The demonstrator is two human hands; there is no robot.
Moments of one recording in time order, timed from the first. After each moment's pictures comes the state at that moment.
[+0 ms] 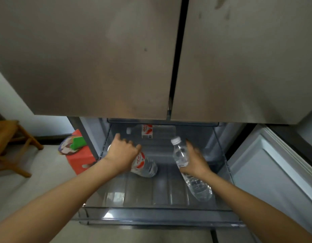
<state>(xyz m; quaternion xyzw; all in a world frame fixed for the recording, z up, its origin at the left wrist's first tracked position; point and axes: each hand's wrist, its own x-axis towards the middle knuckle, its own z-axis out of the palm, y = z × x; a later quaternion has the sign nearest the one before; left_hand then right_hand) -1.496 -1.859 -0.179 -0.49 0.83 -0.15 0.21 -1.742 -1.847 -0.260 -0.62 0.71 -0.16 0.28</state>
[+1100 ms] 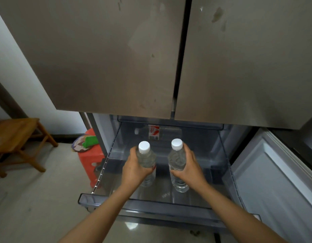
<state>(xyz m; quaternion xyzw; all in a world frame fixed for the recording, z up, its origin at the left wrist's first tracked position) -1.521 -1.804 -0.230 -0.69 0.56 0.30 -0.35 -1.712 -1.813 -0.253 -0.65 0.60 -0.35 0.31</state>
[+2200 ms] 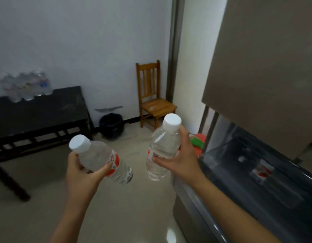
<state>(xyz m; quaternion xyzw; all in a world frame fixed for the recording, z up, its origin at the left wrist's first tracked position) -1.448 -1.496 -0.152 -0.74 0.10 -0.12 -0.65 -1.544 -1.706 -0.119 -0.82 0.05 -0.31 0.47</state>
